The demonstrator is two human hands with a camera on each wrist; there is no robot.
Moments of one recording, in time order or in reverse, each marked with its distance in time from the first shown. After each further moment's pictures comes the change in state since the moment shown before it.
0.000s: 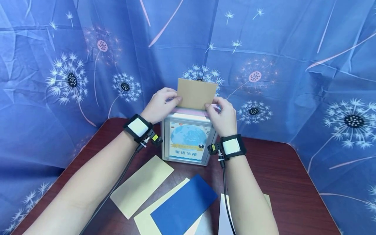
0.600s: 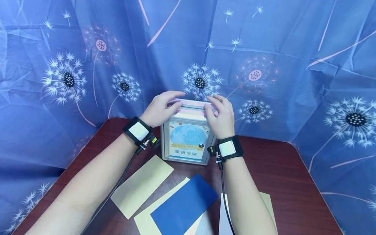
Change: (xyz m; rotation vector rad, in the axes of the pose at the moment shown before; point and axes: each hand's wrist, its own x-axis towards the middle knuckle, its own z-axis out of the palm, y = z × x) left_hand -0.008 -0.005 0.007 0.031 -0.050 0.131; right_hand -0.005 0.011 0.010 -0.070 0.084 -0.205
